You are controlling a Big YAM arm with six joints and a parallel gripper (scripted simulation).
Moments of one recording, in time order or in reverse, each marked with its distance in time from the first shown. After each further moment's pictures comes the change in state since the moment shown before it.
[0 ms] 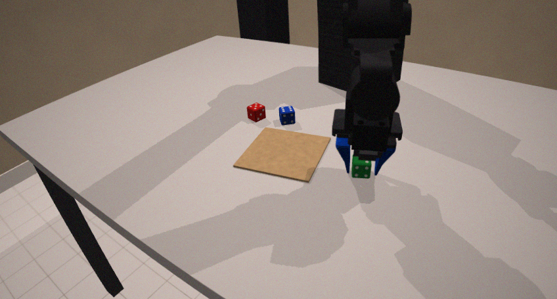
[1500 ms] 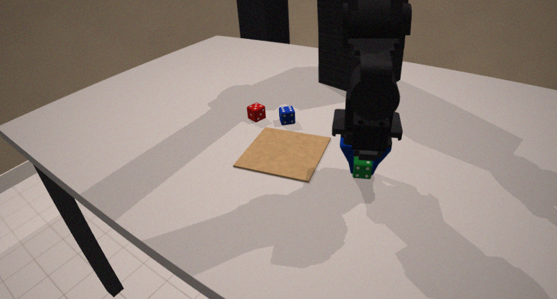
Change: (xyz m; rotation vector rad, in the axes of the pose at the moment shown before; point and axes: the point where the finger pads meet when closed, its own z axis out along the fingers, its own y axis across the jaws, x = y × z) arm 0.000 0.000 0.000 0.000 0.000 0.000
